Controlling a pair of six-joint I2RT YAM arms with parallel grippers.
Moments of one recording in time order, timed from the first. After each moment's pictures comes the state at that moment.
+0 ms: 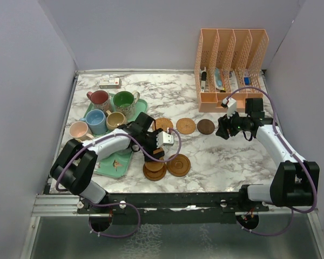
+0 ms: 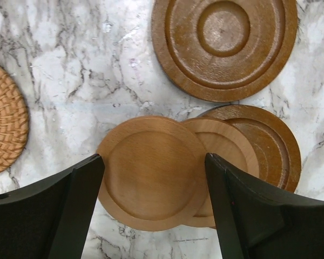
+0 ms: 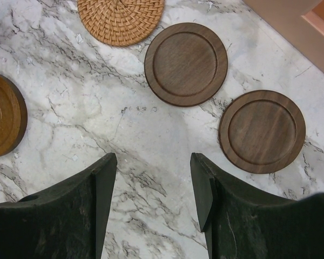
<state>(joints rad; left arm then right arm) -0.61 1.52 0.85 -0.42 0.57 0.77 0.01 1.31 0.88 -0.50 -0.56 -0.51</state>
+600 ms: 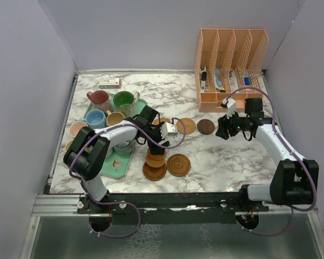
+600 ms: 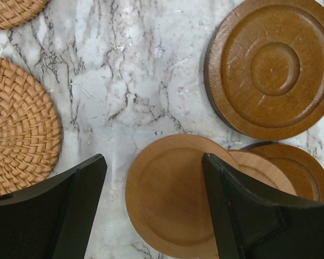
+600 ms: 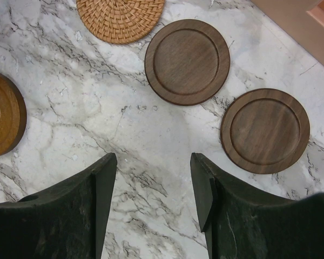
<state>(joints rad) -0.58 1.69 0.98 -0.38 0.60 0.67 0.01 1.33 0.88 -0.50 -0.57 -0.51</state>
